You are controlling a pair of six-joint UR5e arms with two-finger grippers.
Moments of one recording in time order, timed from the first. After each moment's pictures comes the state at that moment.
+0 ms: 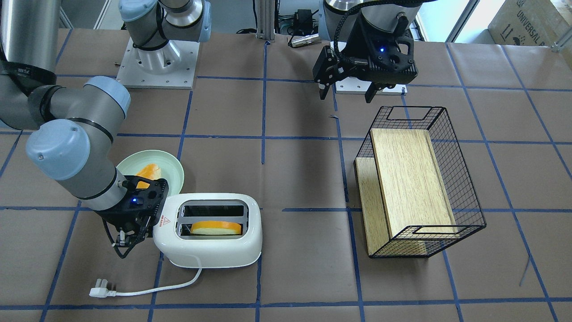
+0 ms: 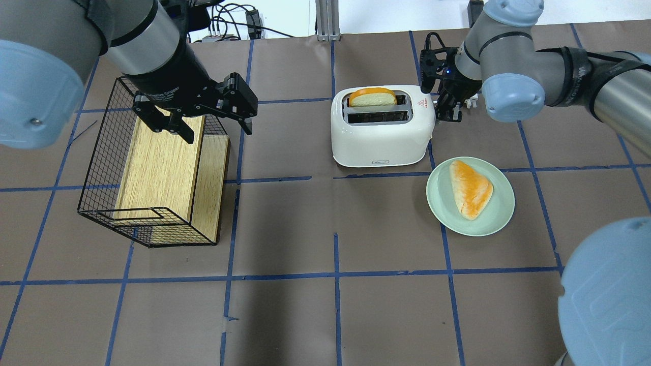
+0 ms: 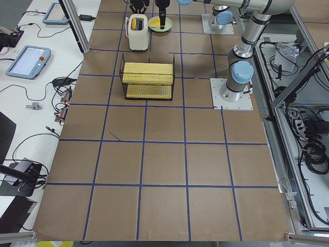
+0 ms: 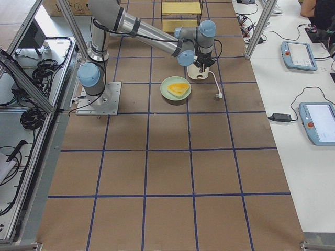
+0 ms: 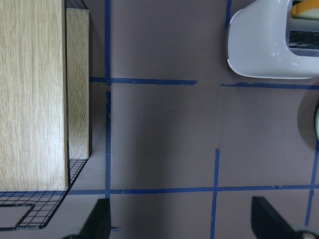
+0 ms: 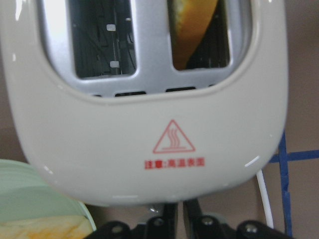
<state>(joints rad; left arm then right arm) -1.68 -1.54 -1.56 -1.59 1.45 -0.16 1.51 -1.16 1.65 -2.16 -1.44 -1.56</state>
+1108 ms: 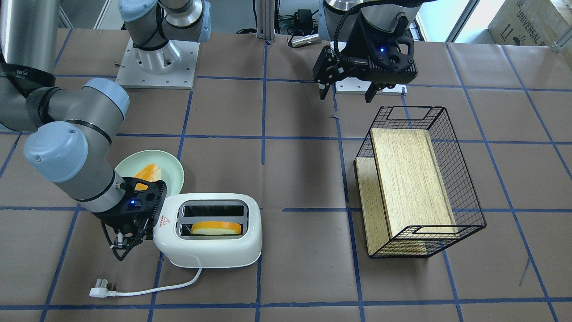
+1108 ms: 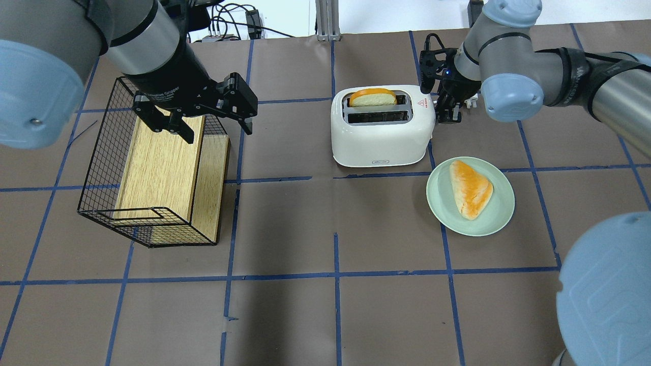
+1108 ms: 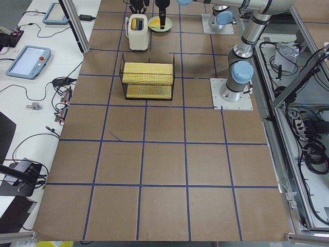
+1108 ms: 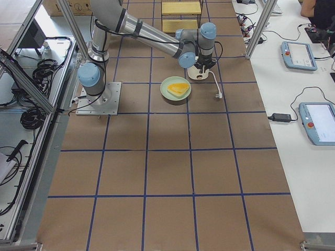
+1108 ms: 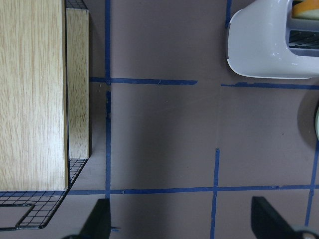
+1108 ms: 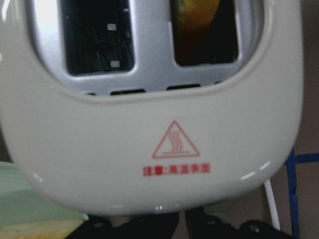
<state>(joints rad) -1.68 -1.54 -1.56 -1.59 1.45 -0.16 1.50 -1.16 1.63 -2.16 -1.44 -1.57</state>
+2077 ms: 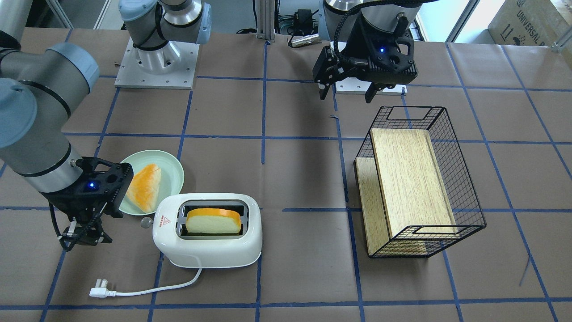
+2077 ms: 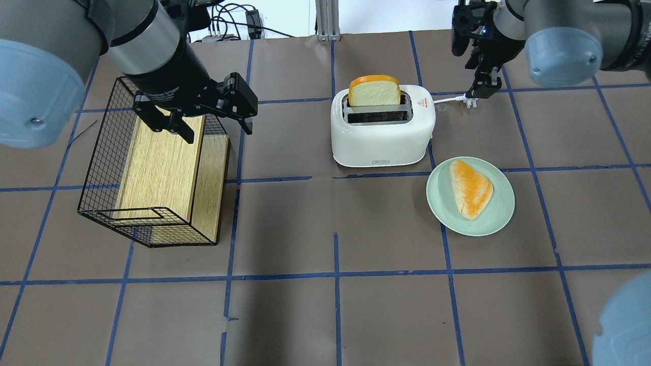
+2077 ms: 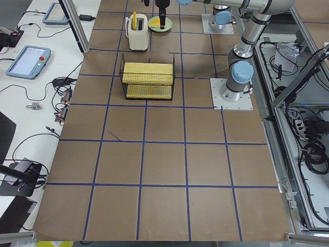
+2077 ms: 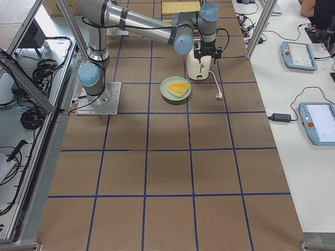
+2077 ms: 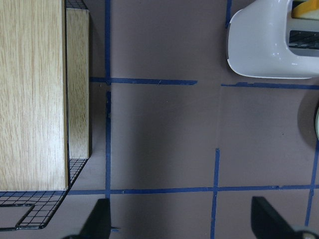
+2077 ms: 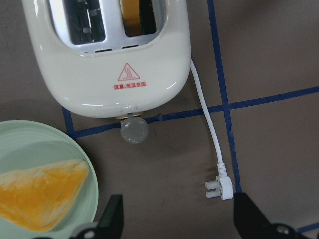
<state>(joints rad) -1.68 -1.54 -1.56 -1.59 1.45 -0.16 1.46 -1.31 1.56 -1.98 -1.48 -1.38</state>
